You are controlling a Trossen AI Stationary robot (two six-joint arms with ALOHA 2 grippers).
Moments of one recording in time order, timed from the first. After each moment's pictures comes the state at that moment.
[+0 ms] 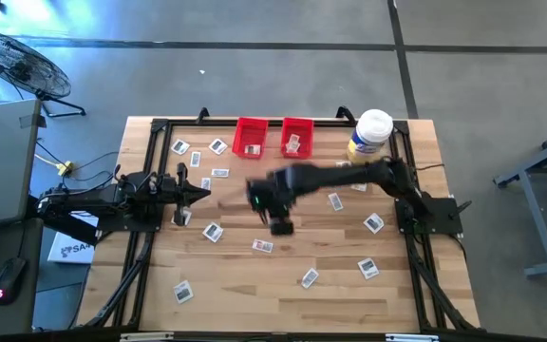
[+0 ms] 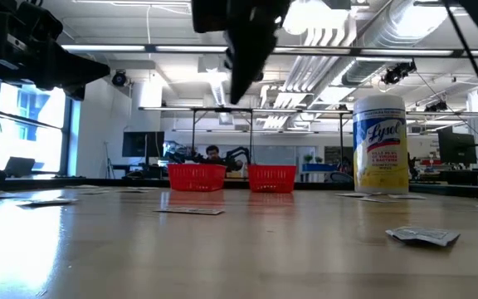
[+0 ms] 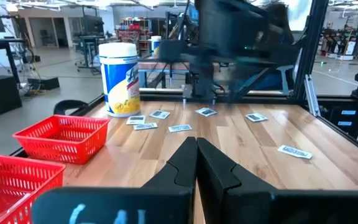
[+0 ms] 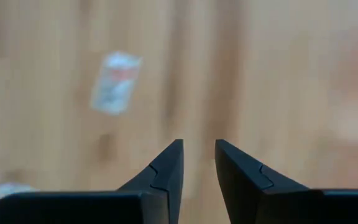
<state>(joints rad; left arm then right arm) 0.03 0.01 0.01 0.02 -0.04 0.00 0.06 2.13 2.02 -1.19 0.00 0.00</state>
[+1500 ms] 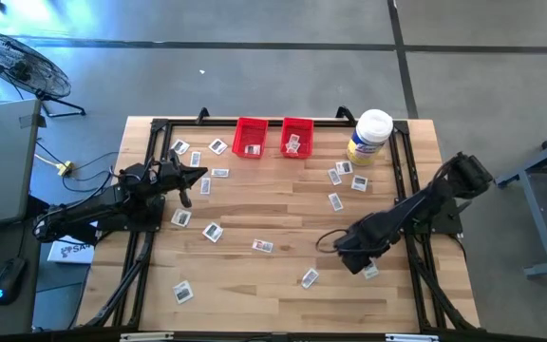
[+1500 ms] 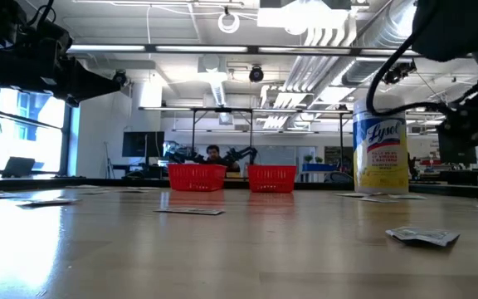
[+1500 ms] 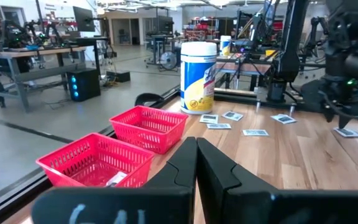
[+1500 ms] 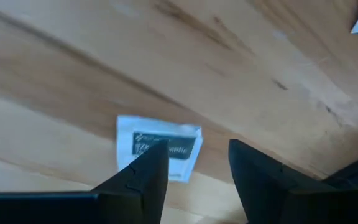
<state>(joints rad) 0.34 0.01 0.01 0.02 -0.04 0.00 0.45 1.56 0.77 -0.85 -0.33 1.43</state>
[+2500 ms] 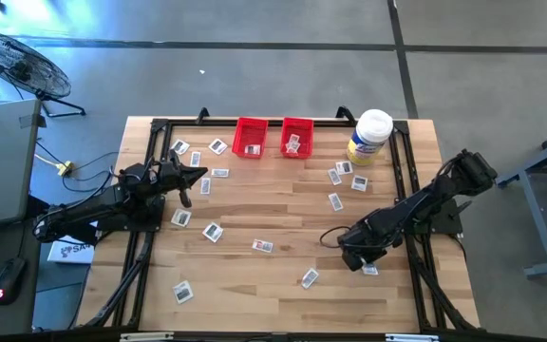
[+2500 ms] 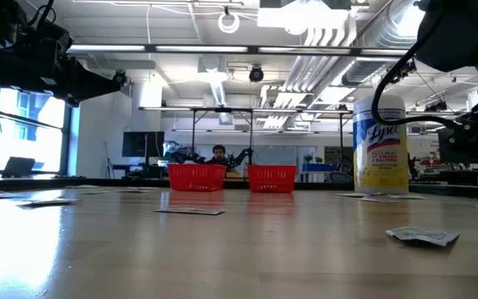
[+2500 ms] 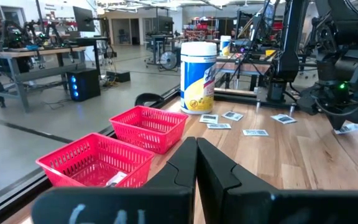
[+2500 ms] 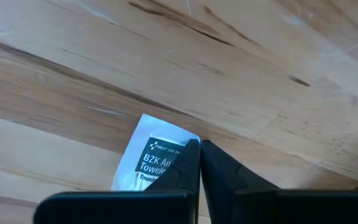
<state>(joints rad) 0.34 0.01 0.01 0.02 -0.04 0.00 0.43 1.54 0.65 -0.67 -0.37 1.54</state>
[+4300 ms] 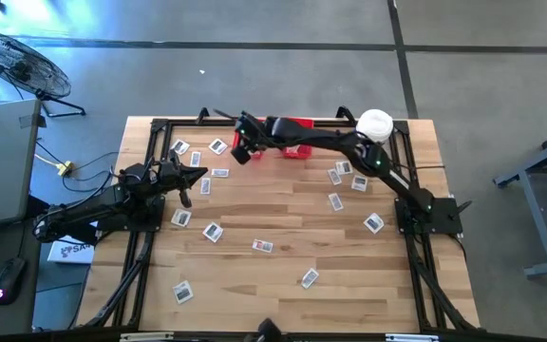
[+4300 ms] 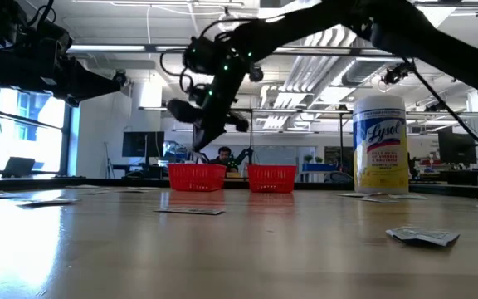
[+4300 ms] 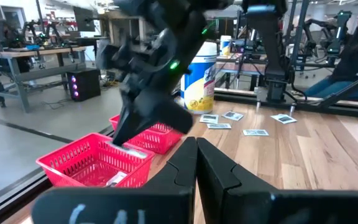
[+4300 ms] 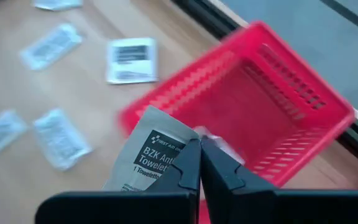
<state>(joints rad) 0.34 0.01 0.01 0.02 -0.04 0.00 -0.34 2.44 2.26 -0.74 0.25 0.39</state>
